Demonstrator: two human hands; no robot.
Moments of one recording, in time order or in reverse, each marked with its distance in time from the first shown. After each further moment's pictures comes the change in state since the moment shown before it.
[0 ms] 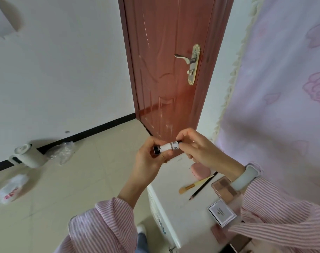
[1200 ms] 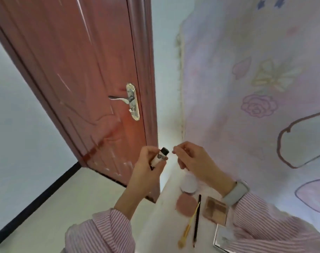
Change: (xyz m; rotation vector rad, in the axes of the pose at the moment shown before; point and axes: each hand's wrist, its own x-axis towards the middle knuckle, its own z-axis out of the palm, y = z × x) left_hand 0.167 0.007 0.038 0.058 -0.581 0.082; right_hand 0.059 -0.014 -0.049 -0.001 0.745 0.224
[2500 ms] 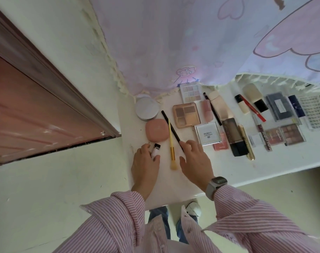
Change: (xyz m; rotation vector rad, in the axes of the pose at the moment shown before) left_hand -0.039 -0.224 0.084 0.598 -0.635 -0.247; right_hand -0.120 0.234 0.125 -0.752 0.296 0.740
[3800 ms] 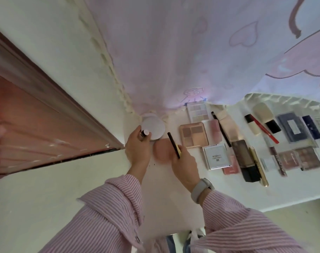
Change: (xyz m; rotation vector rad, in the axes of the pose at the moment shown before) left_hand 0.108 0.026 -0.024 -0.333 0.235 -0.129; right_hand 0.068 -0.054 -0.013 0.531 -0.069 0.432
